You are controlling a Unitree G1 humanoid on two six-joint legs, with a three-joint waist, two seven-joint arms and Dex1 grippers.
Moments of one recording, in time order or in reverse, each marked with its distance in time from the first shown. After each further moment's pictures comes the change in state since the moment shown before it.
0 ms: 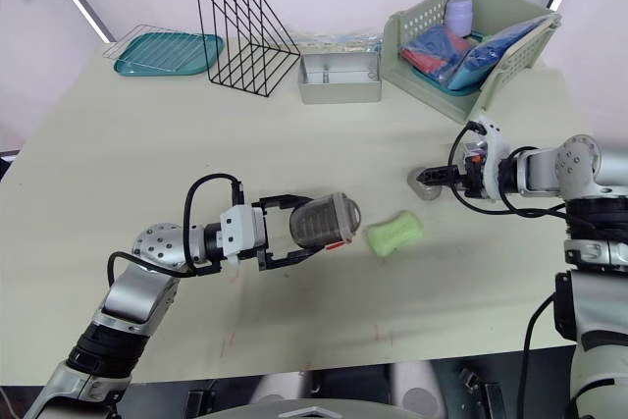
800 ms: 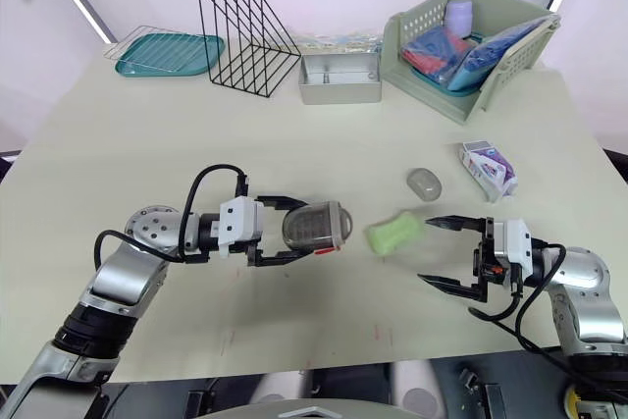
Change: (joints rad) left arm -0.087 0.095 -0.017 0.042 -0.001 0.125 -0.128; right arm 0.764 0.122 -0.058 -0.248 -0.230 -1.578 0.722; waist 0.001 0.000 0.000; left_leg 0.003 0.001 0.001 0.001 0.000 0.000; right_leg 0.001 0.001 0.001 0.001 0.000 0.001
